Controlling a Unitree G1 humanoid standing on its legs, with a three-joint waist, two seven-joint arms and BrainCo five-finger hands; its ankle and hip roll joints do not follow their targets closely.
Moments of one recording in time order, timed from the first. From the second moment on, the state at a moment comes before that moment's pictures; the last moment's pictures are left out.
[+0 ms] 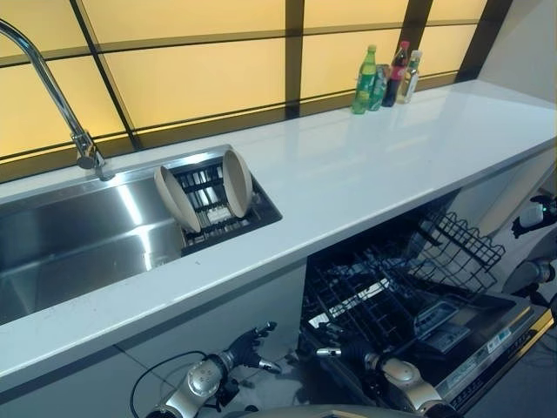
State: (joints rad) left arm 0.00 0.33 -0.53 0.77 0.05 -0.33 -0.20; right arm -0.01 -0.27 0.44 0.79 0.27 -0.14 0.37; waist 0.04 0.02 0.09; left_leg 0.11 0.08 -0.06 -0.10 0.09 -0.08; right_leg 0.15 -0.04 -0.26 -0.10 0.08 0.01
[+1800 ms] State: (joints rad) left arm -0.15 0.57 0.12 -0.16 -0.72 -0.37 -0.29; right arm 0.07 -0.25 0.40 0.78 0.24 -0.08 0.31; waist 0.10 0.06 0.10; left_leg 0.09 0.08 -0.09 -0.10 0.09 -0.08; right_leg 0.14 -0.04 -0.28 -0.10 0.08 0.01
